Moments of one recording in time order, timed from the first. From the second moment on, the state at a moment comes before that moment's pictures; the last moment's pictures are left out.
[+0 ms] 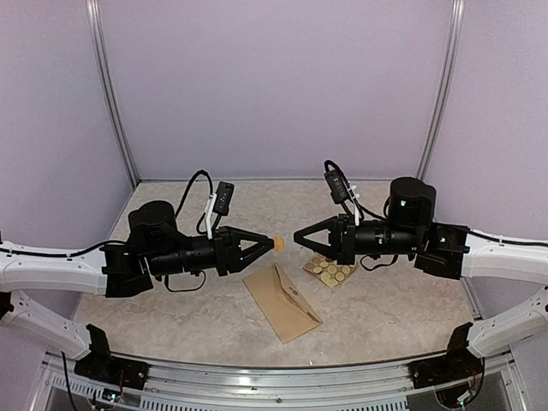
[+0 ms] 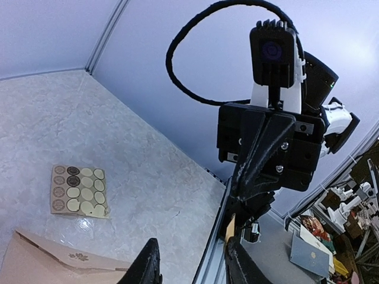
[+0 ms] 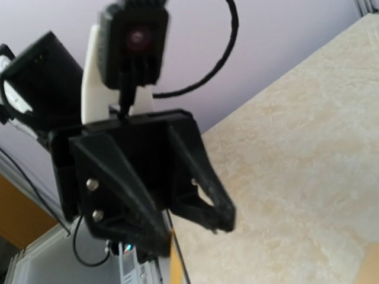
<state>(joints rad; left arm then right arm) -1.03 1.23 0.72 0.45 0.22 -0.57 0.95 1.18 0.84 0.22 -0.44 0.50</state>
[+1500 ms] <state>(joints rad) -0.99 1.36 0.74 0.50 0.25 -0.58 0.92 1.20 0.79 0.12 -0.36 0.52</state>
